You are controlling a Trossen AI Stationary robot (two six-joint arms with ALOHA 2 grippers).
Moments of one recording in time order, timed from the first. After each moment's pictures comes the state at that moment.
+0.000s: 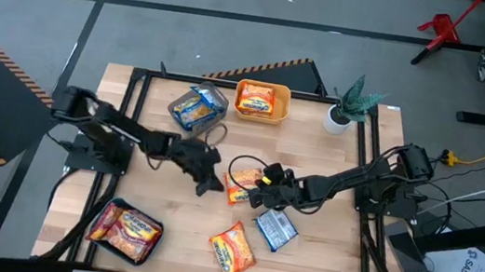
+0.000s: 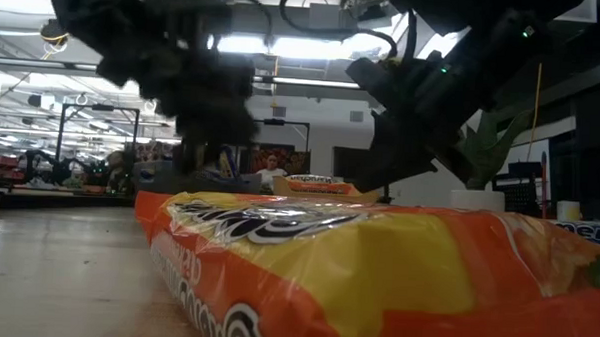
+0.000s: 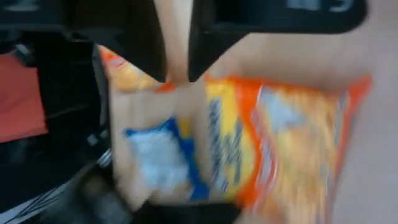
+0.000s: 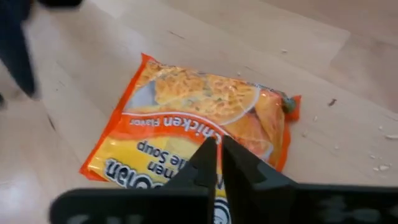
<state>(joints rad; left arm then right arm) -0.03 1.52 0.58 0.42 0.29 -0.77 0.27 1.74 0.90 -0.08 0.49 1.07</state>
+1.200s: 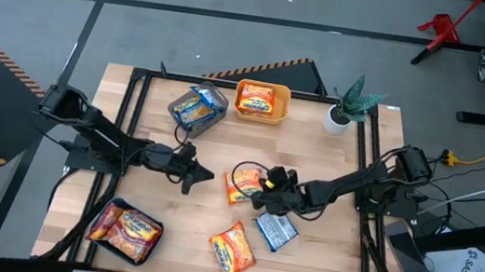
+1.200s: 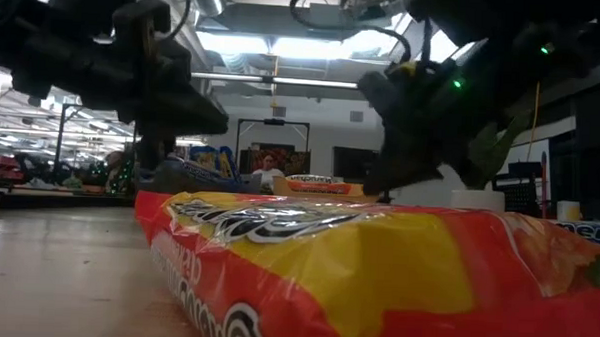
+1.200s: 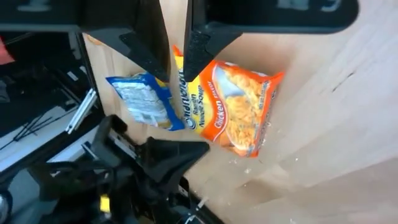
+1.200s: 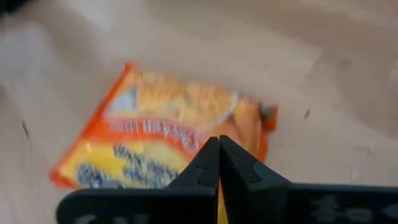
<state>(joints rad) -0.18 1.40 0.25 0.90 -0.19 -0.76 0.32 1.75 0.84 -0.01 0.63 1.04</state>
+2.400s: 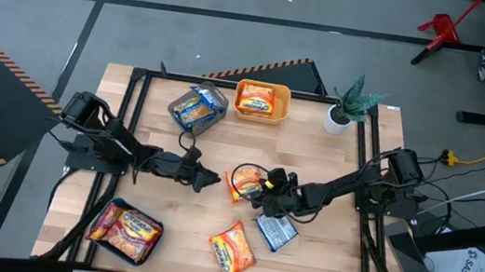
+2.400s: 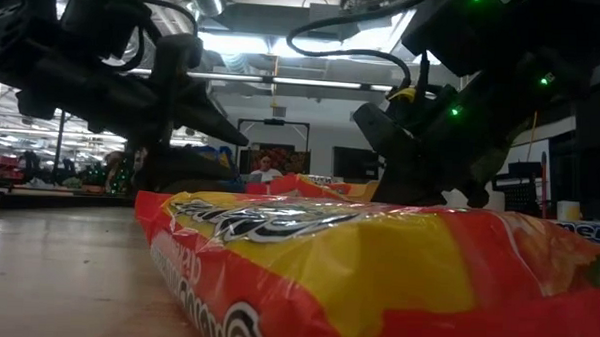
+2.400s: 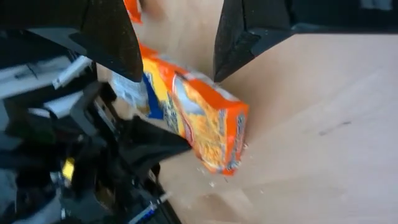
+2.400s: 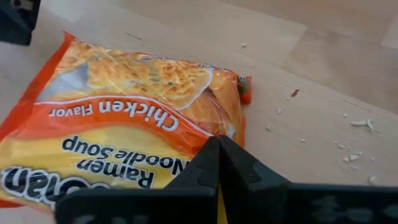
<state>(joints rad) -0.20 1.64 0.30 1.05 -0.30 -1.06 0.31 1.84 0.84 -0.01 0.65 1.15</state>
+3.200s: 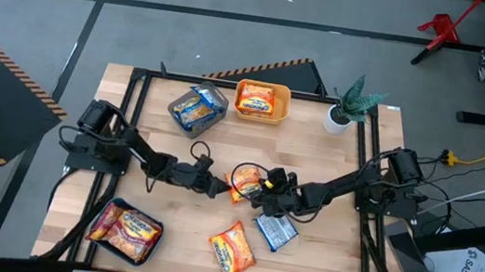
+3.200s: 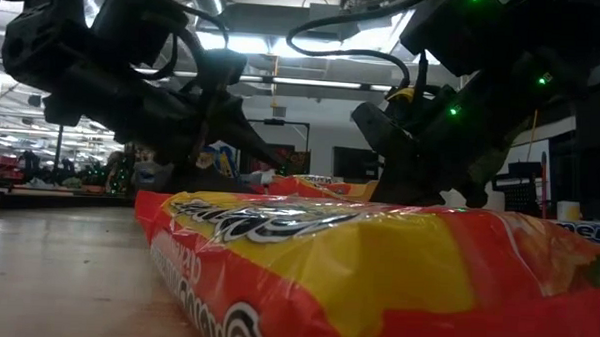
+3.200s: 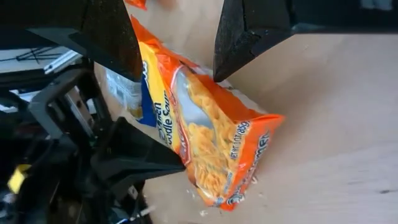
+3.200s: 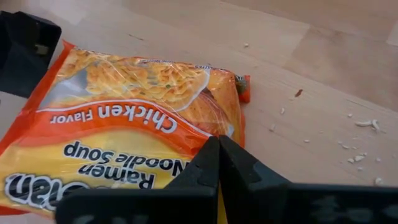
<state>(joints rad) -0.23 1.81 0.47 0.94 -0.31 -1.25 0.31 1.84 0.84 0.01 0.65 1.15</state>
